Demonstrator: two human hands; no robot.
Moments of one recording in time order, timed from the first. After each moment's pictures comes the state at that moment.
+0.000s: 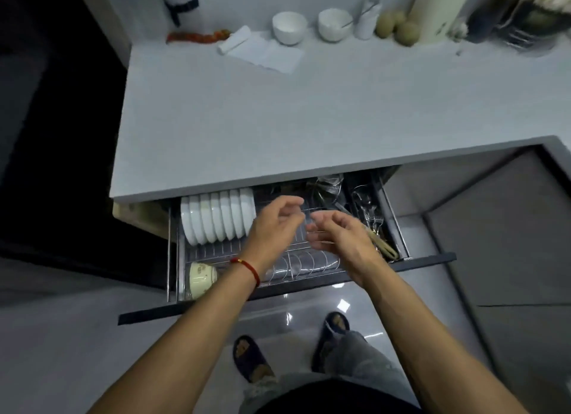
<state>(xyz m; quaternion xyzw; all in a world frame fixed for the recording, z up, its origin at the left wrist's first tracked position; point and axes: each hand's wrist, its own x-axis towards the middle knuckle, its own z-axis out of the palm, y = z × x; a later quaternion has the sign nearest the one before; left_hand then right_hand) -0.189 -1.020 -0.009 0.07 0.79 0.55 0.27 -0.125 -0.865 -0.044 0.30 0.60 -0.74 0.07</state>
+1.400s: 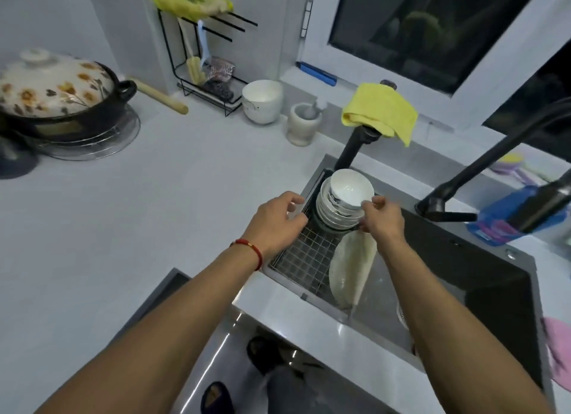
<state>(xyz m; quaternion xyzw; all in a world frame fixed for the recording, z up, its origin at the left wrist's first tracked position) -0.088 -0.047 0.015 0.53 0.68 0.33 0.39 0.132 0.061 -0.017 0.74 0.49 -0.36 -0.30</state>
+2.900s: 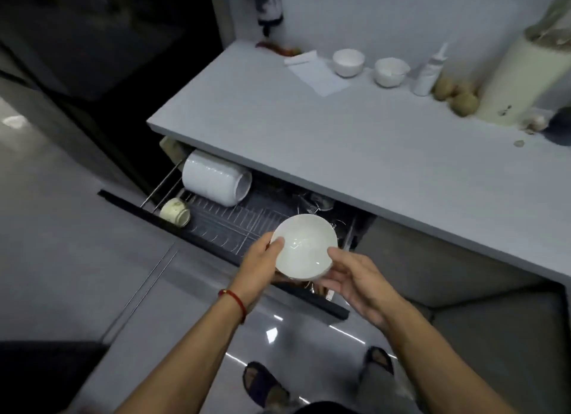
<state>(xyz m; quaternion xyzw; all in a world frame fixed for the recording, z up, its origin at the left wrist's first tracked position) -0.032 -0.734 -0.028 -0.25 0.67 0.69 0.11 -0.065 -0.530 -0.045 0.13 0.52 -0.77 0.34</state>
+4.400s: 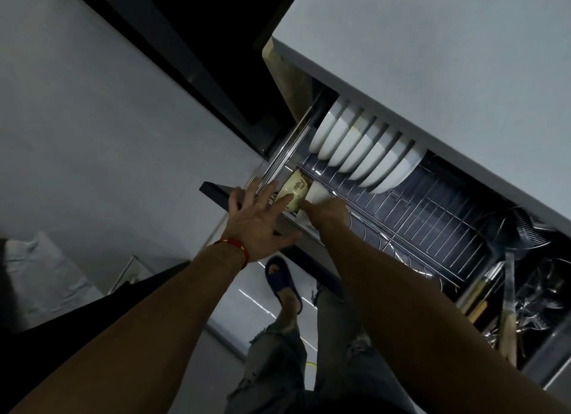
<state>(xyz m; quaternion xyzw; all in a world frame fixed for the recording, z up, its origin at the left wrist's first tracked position) -0.166 -1.207 -0.202 -0.07 0.95 0.09 0.29 -0.252 -1.070 -0.301 0.25 0.79 -0.37 0.42</state>
